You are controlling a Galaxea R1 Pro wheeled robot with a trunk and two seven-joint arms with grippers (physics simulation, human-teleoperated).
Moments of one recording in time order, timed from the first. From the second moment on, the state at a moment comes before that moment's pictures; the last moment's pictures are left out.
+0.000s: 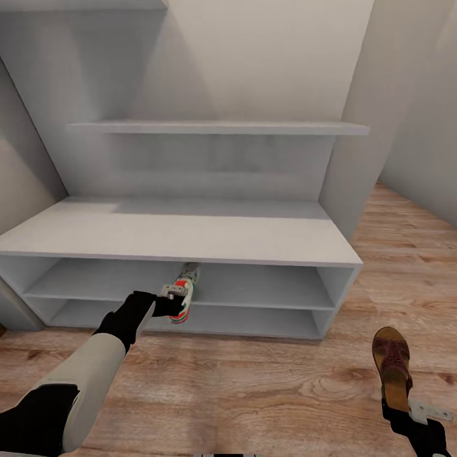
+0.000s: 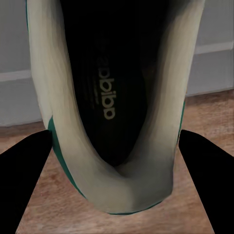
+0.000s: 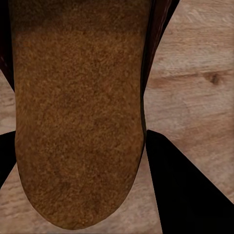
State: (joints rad) left arm -0.93 0.00 0.00 -0.52 -0.17 0.57 -0.28; right arm -0.30 -0.24 -0.46 -0.54 0.13 -0.21 0.02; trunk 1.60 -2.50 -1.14
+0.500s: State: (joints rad) left arm -0.93 -0.01 0.00 -0.51 -0.17 0.50 -0.22; right arm -0.30 -0.25 -0.46 -0.54 0.13 -0.21 0.02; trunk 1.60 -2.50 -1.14
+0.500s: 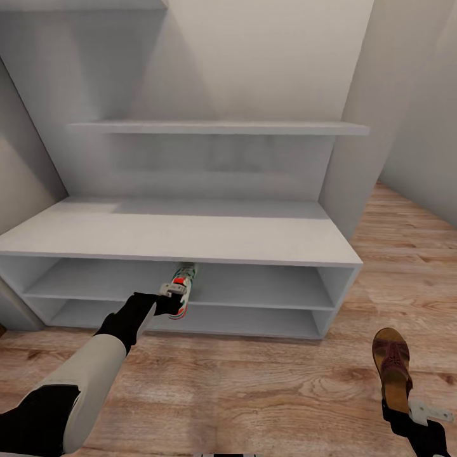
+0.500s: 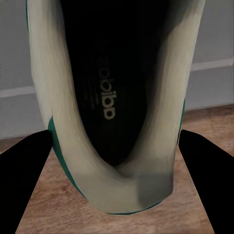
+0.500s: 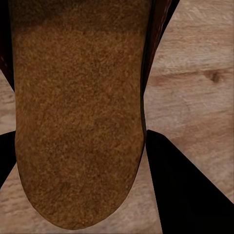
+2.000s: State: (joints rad) left arm -0.93 -0.02 0.00 -0.51 -0.17 0.51 -0.24; right arm -0.30 -0.25 -0.46 -0.53 0.13 -0.21 0.02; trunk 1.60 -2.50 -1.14
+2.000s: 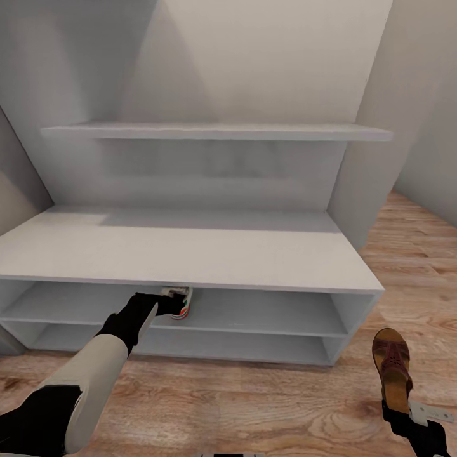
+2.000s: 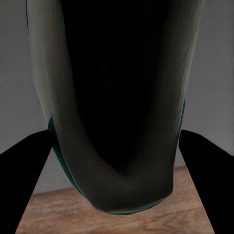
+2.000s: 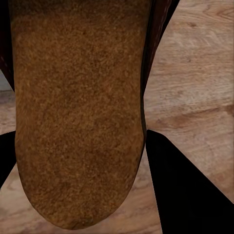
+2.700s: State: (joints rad) left arm -0.93 -0.02 0.00 -0.51 -0.16 0.50 -0.24; right arm -0.30 -0.25 -0.46 -0.54 0.13 -0.21 0.02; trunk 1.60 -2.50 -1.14
